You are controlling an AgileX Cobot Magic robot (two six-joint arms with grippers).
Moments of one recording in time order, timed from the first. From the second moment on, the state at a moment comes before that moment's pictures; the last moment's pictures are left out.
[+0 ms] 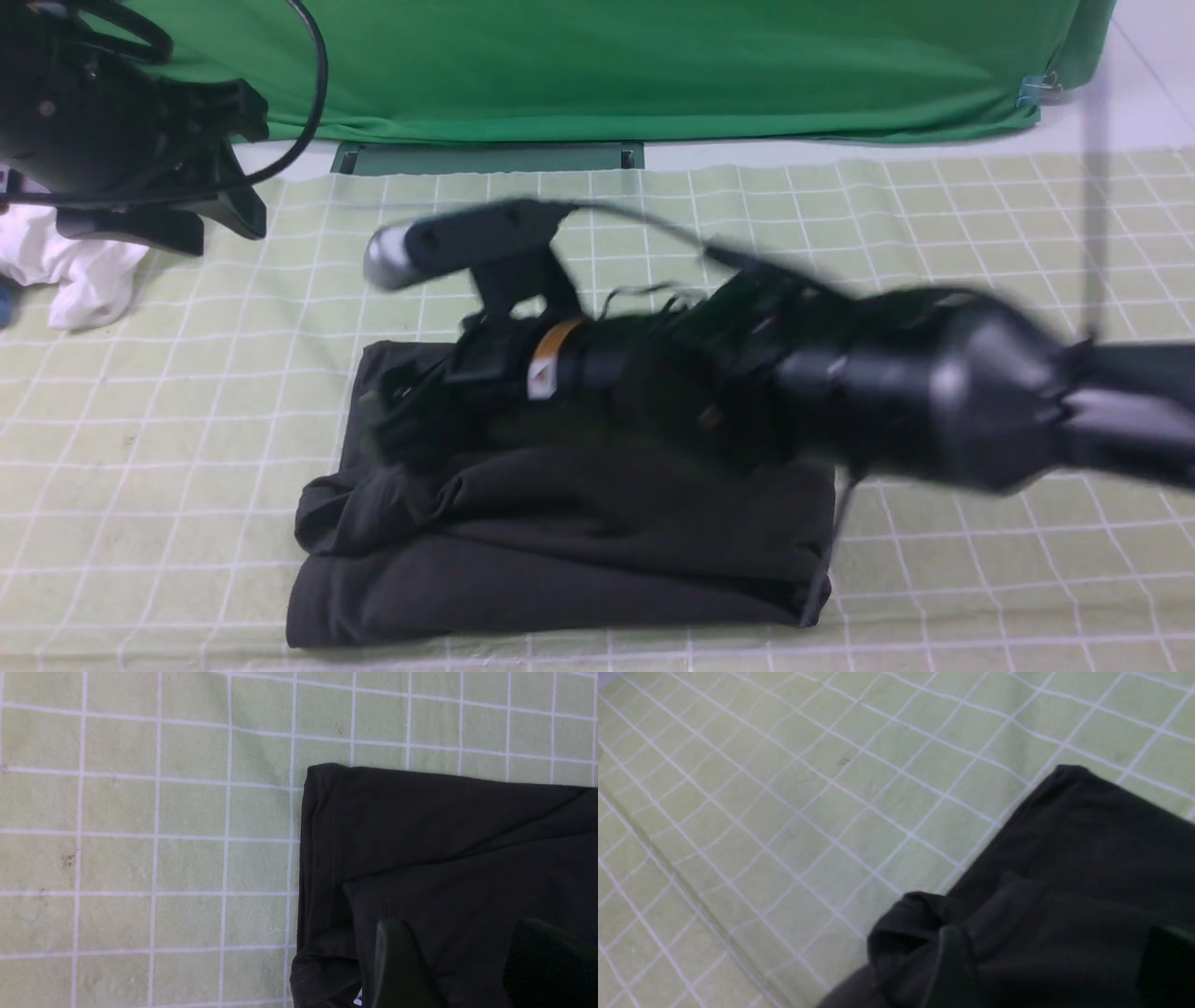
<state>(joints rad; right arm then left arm) 0.93 1.81 -1.31 0.34 0.19 0.05 0.04 1.50 -1.41 -0.26 1.14 -0.04</state>
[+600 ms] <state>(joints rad) 0.47 1.15 -1.32 0.25 1.08 -0.20 0.01 1.50 -1.18 -0.36 1.04 0.03</state>
